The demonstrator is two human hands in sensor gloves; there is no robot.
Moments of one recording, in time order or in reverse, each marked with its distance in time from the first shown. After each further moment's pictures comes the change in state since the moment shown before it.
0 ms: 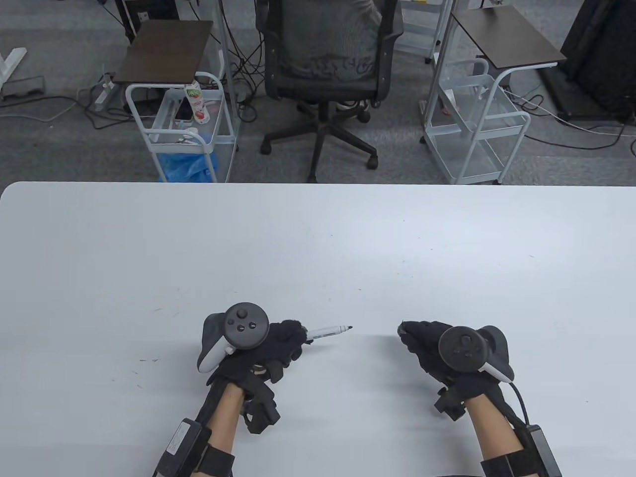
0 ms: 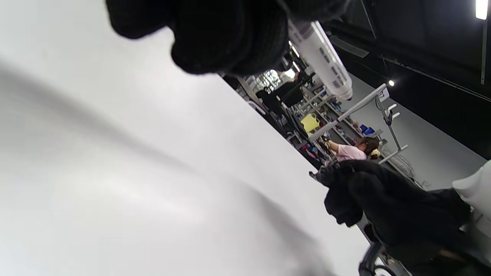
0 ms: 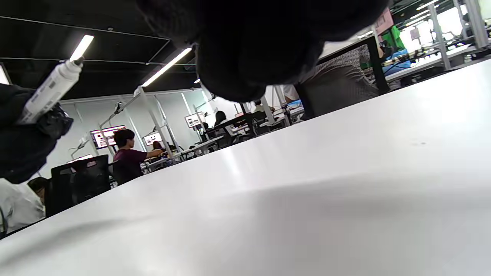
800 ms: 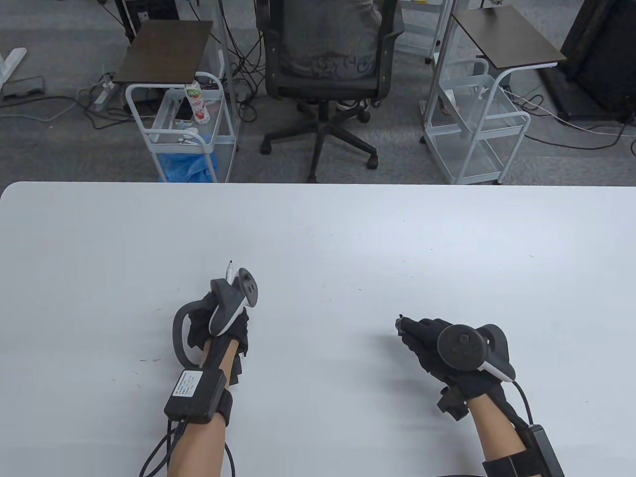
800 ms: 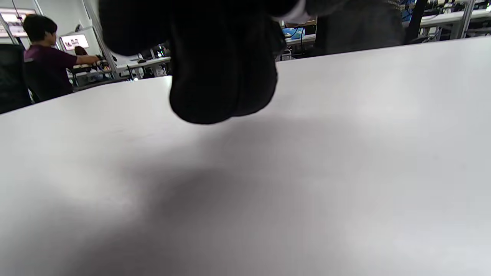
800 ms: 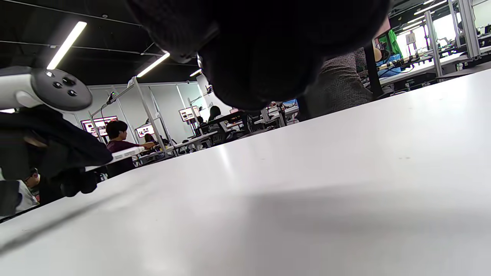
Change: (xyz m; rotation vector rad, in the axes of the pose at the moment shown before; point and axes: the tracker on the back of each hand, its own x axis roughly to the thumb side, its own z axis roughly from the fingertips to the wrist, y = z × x) left_hand -0.067 0.025 -0.058 0.173 0.814 -0.823; right_hand 0.004 -0.005 0.001 0.006 0.009 0.042
